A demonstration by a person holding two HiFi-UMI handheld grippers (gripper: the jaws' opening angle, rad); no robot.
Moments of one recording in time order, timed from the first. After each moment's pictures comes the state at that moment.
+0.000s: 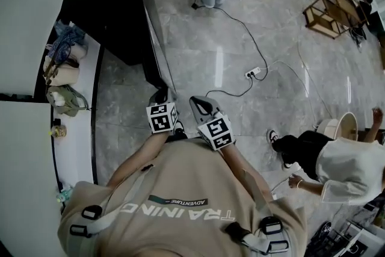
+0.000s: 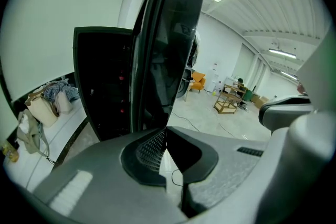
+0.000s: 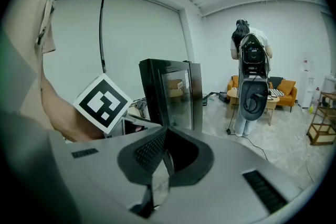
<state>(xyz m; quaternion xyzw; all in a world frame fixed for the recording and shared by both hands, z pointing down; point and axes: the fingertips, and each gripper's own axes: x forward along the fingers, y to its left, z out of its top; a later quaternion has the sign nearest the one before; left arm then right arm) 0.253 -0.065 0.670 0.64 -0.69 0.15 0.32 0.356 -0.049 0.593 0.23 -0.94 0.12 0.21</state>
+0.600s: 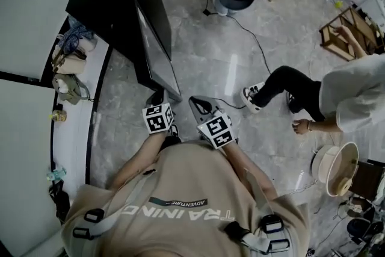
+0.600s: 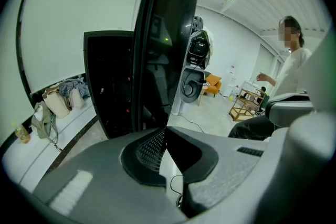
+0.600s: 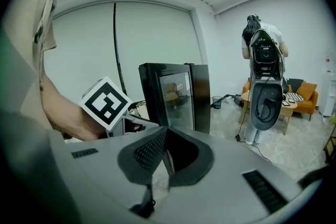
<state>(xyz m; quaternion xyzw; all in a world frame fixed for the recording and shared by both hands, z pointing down) 0.290 -0.099 0.670 0.56 -0.75 0.13 0.33 0.412 -0.110 0.592 0.13 -0.96 0.11 0.21</state>
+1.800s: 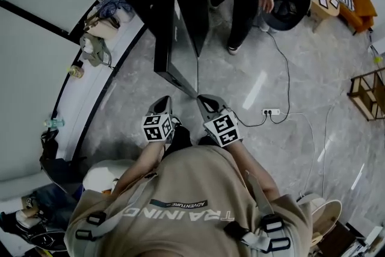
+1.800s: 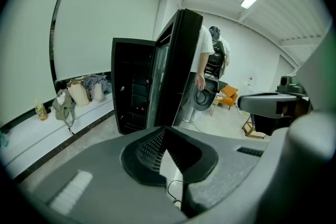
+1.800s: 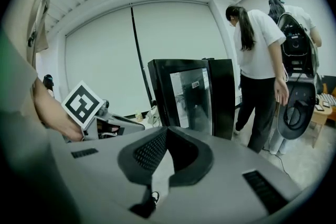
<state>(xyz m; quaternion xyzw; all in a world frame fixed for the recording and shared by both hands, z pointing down) 0.311 -0.043 0.659 0.48 -0.81 0.08 0.33 0.406 -0.131 0.600 -0.03 -0.97 0.10 0.20</state>
